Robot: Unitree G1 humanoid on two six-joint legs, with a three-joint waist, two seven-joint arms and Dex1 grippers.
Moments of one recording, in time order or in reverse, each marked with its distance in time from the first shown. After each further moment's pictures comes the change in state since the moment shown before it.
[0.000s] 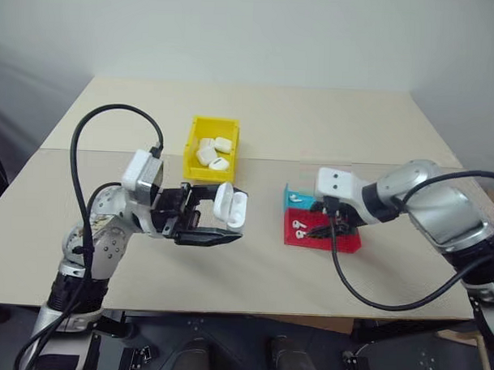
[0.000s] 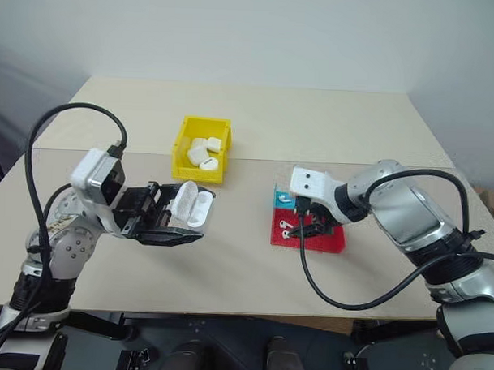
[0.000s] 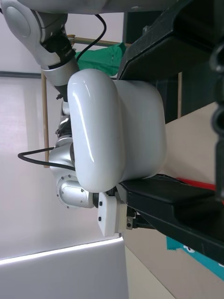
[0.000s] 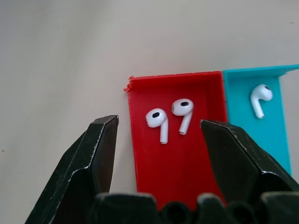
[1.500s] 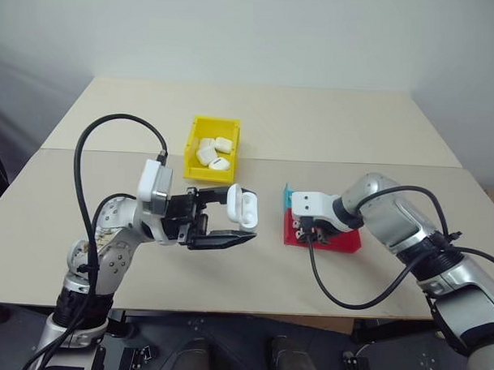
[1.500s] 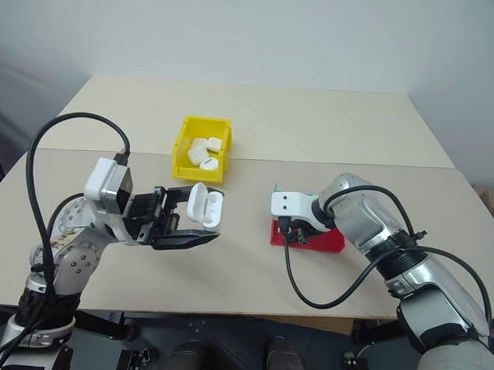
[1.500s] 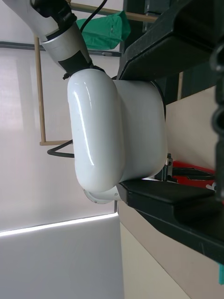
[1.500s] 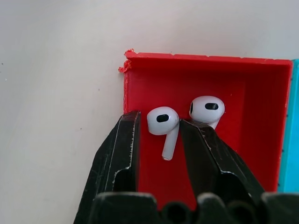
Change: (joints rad) left arm 0.067 -0.033 0.002 -0.115 0.036 0.013 0.139; right arm -0.003 0.187 0.071 0.214 -0.300 -0.157 0.078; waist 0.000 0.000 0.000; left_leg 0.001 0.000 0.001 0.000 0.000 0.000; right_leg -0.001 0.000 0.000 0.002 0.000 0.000
